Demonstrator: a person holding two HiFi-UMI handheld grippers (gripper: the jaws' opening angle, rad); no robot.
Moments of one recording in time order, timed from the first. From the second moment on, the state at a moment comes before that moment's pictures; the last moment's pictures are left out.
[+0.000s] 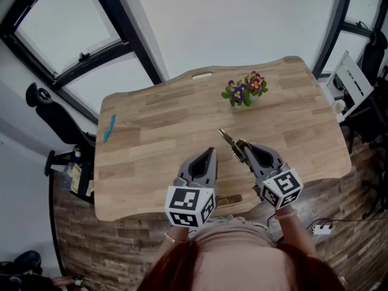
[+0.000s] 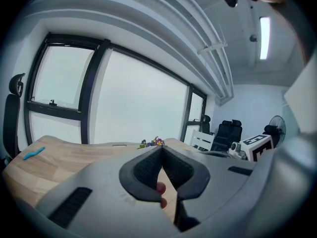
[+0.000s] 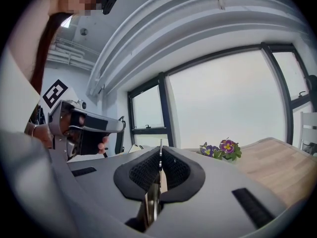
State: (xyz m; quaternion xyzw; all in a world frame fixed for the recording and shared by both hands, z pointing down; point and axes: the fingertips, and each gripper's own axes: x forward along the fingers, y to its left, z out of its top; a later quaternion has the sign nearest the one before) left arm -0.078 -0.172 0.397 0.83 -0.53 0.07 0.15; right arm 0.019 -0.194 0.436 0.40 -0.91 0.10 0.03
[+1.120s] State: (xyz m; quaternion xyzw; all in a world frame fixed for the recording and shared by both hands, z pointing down) left arm -0.111 -0.211 0.434 0.82 -0.53 0.08 0.19; right arm -0.013 -0.239 0.532 0.39 -0.90 0.11 0.14
